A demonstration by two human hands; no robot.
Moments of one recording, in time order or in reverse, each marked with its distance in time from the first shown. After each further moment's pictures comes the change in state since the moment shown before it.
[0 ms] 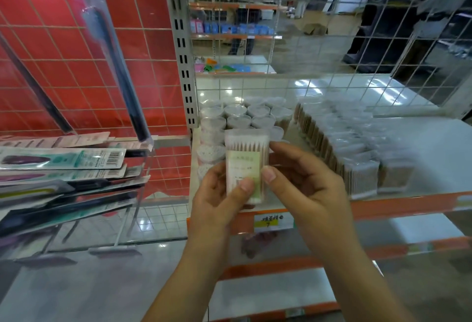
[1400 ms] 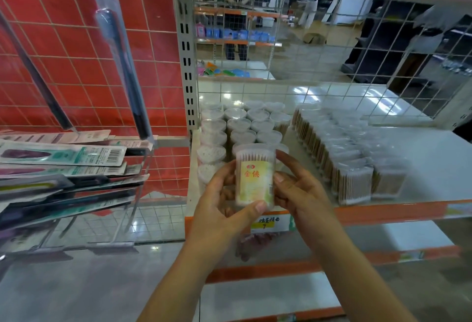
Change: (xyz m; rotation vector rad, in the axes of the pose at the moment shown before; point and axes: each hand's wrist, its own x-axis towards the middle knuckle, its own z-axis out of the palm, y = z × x) left_hand -0.005 -0.004 -0.011 0.388 -0.064 0.006; right_hand 0.010 0.033 -0.017 0.234 -0.068 0.333
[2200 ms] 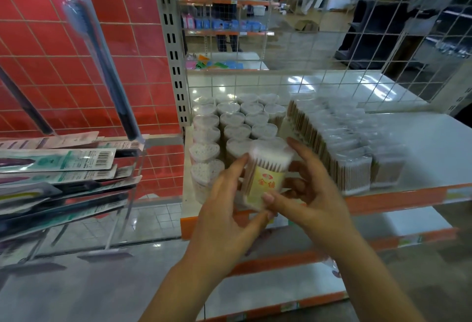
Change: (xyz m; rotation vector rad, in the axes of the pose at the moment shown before) left_hand 0.002 -0.004 0.005 0.479 -0.076 0.280; right_hand -0.013 0.002 -0.017 -0.411 -0.001 -0.227
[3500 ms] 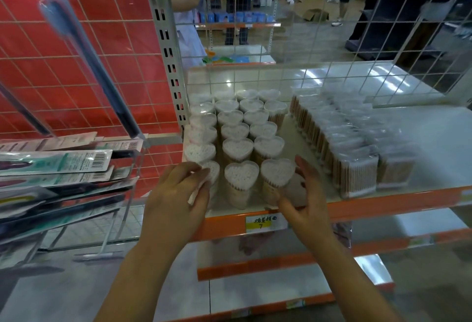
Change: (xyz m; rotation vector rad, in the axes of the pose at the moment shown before) left_hand 0.027 -0.052 -0.035 0.719 0.218 0.200; right_hand 0.017 0.099 -0.013 -0.290 0.245 -0.186
